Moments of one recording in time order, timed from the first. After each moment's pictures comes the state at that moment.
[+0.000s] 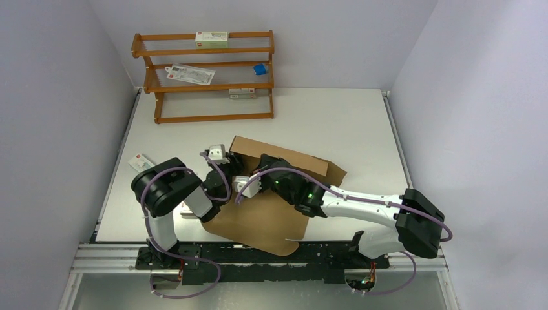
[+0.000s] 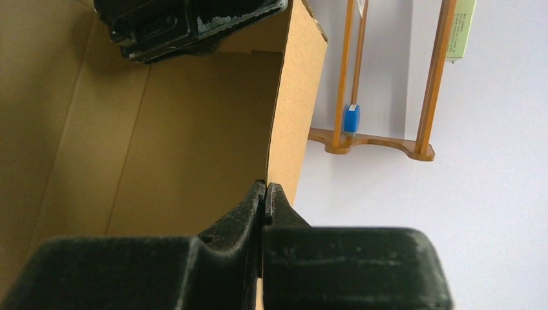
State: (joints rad) left arm -0.75 1.85 0.35 1.53 -0.66 -0.31; right arm 1.10 1.34 0.76 0.22 0.35 -1.26
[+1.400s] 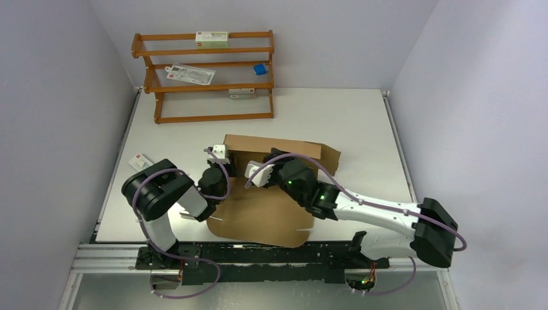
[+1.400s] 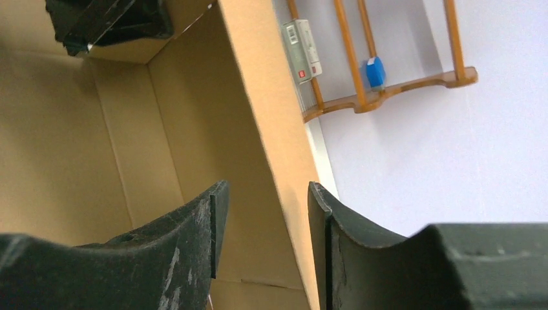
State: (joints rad) left arm -0.71 1.80 0.32 1.45 -0.54 -0.21; right arm 1.07 1.24 0.73 0.21 0.37 -0.93
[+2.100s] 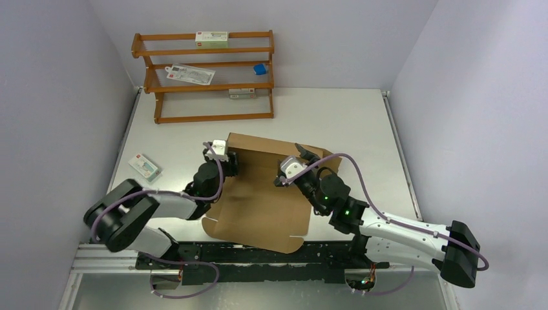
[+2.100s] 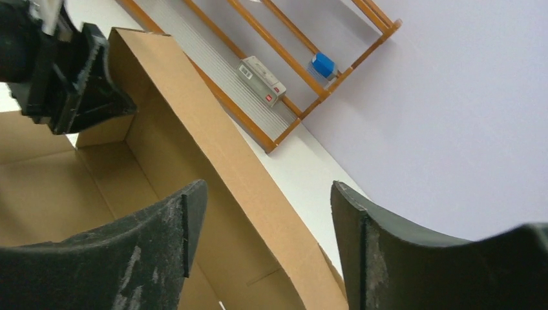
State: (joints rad) left arm -0.70 1.49 0.34 1.03 -0.49 -0.16; right arm 1.07 0.90 0.51 0.45 0.44 -0.67
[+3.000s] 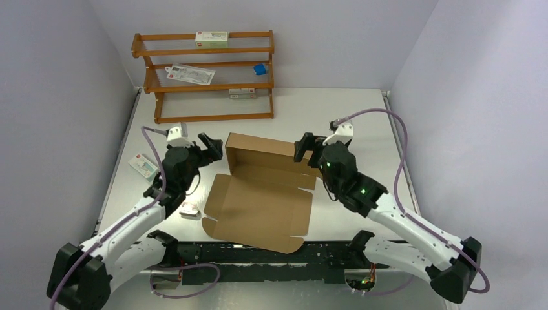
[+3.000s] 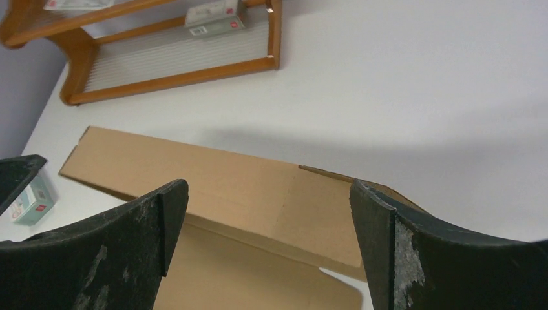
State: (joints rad) left arm -0.49 0.89 0.45 0.25 -0.33 -0.57; right arm 0.84 0.88 0.78 -0.15 0.62 0.41
